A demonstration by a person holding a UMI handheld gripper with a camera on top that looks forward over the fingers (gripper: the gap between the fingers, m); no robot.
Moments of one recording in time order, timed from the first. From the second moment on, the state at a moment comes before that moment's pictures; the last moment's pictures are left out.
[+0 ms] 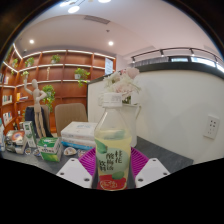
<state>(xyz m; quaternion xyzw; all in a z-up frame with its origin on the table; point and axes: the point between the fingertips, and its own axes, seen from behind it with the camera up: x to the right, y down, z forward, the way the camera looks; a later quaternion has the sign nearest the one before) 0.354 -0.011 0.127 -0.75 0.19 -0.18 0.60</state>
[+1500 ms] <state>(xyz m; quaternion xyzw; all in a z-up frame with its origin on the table) 0.140 -0.146 0.183 -0.74 0.02 -0.04 0.67</state>
